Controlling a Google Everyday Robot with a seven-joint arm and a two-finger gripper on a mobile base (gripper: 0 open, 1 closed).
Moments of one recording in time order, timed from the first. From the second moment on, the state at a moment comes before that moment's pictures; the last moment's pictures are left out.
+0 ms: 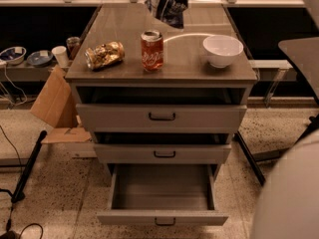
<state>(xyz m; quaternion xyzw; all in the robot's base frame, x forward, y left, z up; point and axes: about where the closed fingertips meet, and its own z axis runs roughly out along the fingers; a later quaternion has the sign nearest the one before) 0.719 -0.036 1.093 -0.70 0.57 -0.19 0.38</state>
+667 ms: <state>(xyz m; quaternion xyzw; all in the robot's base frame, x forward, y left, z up) 0.747 -0.027 1.070 -0.70 0.59 -0.19 0.37</state>
